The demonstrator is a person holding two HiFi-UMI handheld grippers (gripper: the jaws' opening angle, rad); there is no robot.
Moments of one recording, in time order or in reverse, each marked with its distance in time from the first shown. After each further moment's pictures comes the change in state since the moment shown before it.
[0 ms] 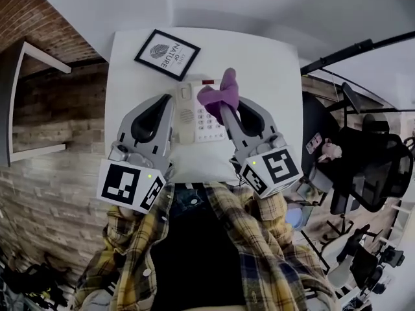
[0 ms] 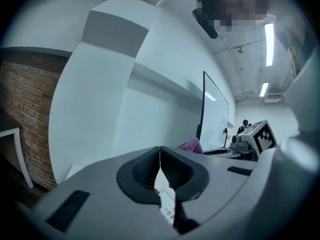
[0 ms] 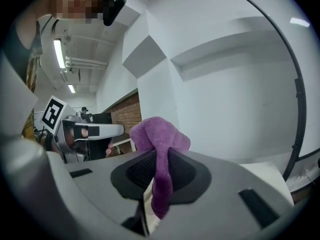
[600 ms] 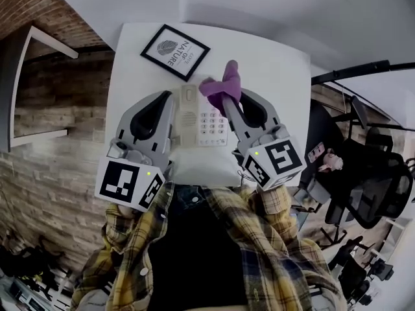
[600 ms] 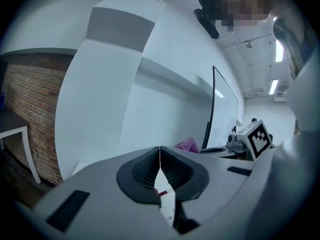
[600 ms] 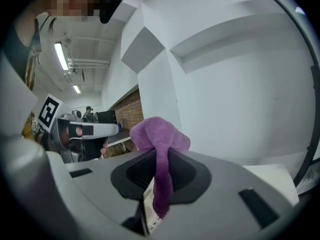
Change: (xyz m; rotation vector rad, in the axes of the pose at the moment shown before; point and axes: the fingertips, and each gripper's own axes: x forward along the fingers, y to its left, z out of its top) left arm 0.018 0.024 -0.006 -0.030 0.037 0.088; right arm 0.043 -0.023 -0.002 0.003 0.051 0.085
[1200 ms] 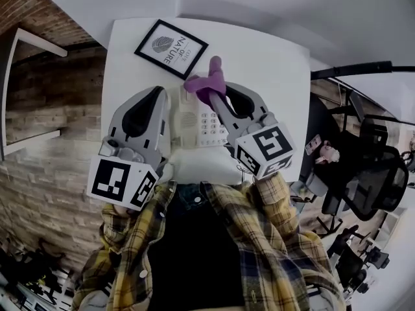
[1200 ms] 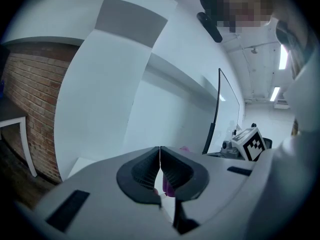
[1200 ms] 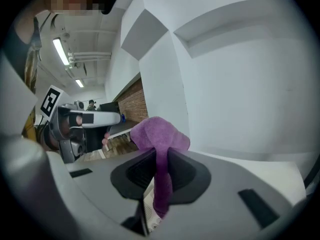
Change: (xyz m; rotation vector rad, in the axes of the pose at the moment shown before) left arm 0.013 0.034 -0.010 -0.058 0.014 -0.015; right arm 0.047 0.004 -0.026 -0.016 0.112 0.049
